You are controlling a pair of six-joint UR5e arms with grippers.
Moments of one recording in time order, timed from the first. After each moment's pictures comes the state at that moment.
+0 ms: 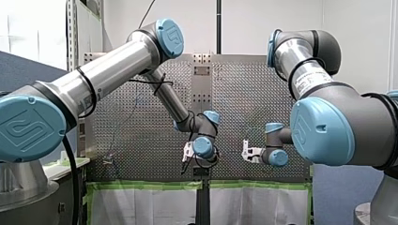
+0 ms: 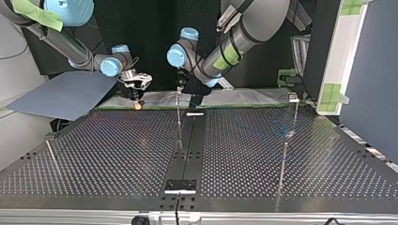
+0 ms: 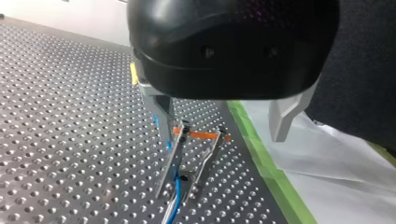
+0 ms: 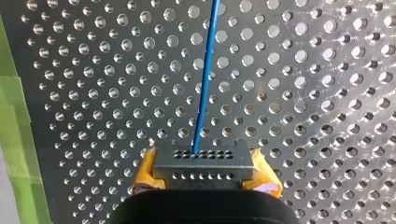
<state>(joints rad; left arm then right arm) -0.70 -2.50 -1.43 -2.72 -1.98 -1.60 1.83 -0.61 1.59 -0.82 1.29 1.64</state>
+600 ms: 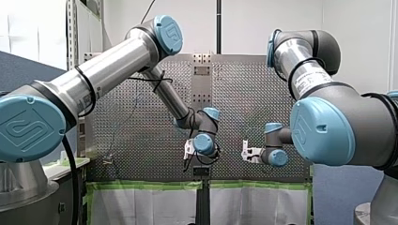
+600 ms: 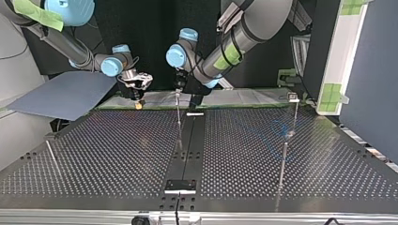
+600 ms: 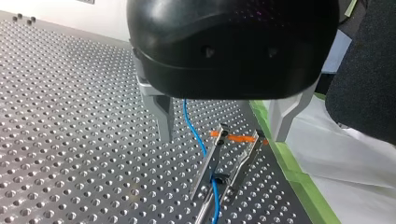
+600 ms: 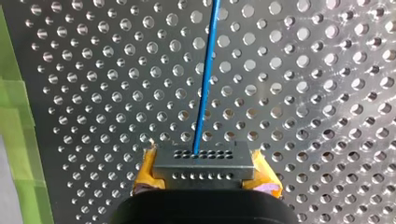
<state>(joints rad) -0.70 -2.48 -1.43 -2.70 -1.98 -1.64 1.83 -0.61 1.59 -0.82 1.29 1.64</state>
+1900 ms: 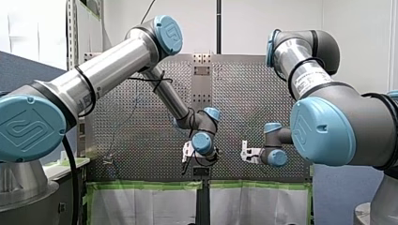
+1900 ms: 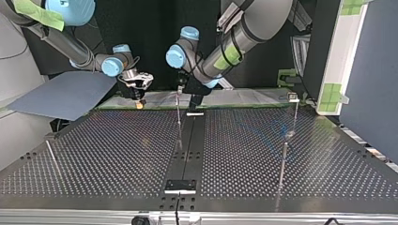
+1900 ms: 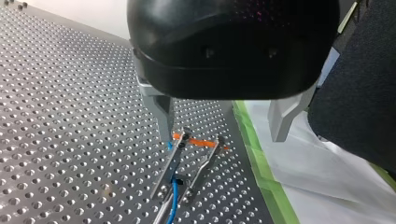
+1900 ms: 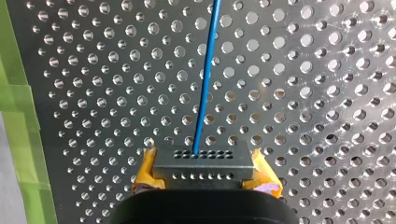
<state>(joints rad) -0.70 -2.47 -1.44 -2.80 -1.97 -1.71 1.84 -0.61 1.59 -0.81 1.29 1.64</state>
